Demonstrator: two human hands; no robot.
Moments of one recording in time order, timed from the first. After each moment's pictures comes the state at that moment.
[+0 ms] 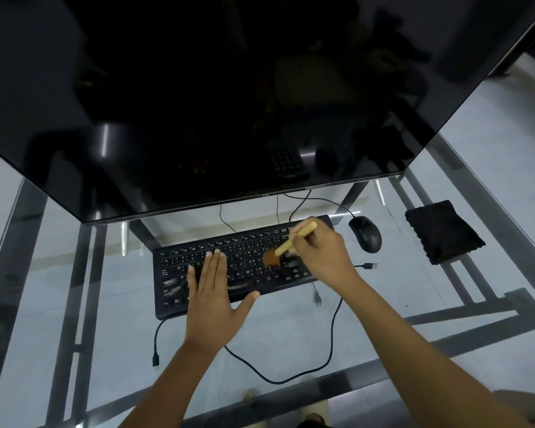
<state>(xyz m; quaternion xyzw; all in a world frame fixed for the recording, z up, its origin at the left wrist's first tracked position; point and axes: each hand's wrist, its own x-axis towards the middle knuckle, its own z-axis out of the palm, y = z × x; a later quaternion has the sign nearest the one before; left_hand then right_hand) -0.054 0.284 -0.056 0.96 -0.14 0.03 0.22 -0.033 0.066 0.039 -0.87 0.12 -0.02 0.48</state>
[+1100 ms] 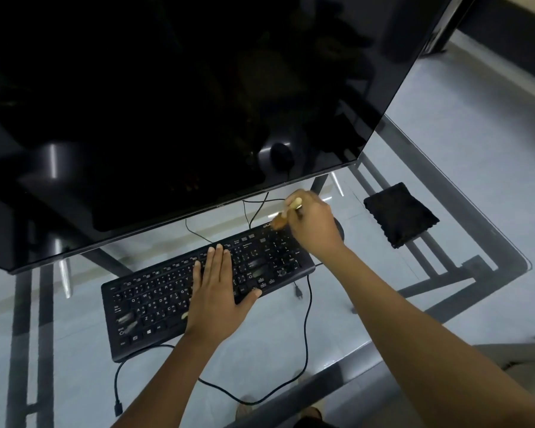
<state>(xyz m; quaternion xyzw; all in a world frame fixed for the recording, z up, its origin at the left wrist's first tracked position) -0.019 0.220 -0.058 0.95 -0.25 -0.03 0.16 0.001 0.004 0.042 -0.91 0.16 -0.12 0.37</state>
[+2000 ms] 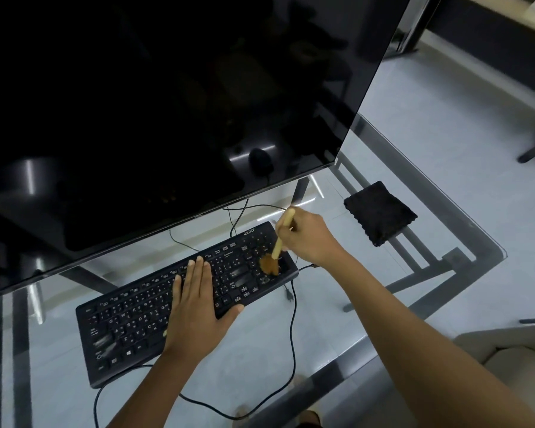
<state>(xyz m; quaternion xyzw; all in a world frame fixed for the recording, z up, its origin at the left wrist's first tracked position) -0.017 0.223 -0.061 0.95 -0.27 -0.04 0.13 -0.020 -0.022 0.040 -0.93 0.16 -0.04 0.34</state>
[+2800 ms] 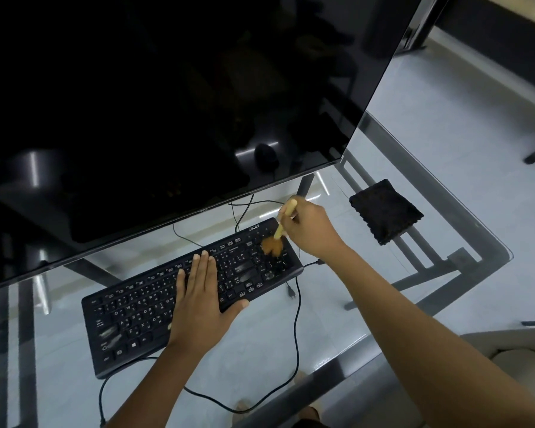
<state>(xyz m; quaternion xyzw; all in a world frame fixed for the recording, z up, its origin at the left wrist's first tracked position) -0.017 0.223 -0.061 0.95 -0.26 -0.05 0.13 -0.009 -0.018 0.045 -0.91 0.17 -0.05 0.37</state>
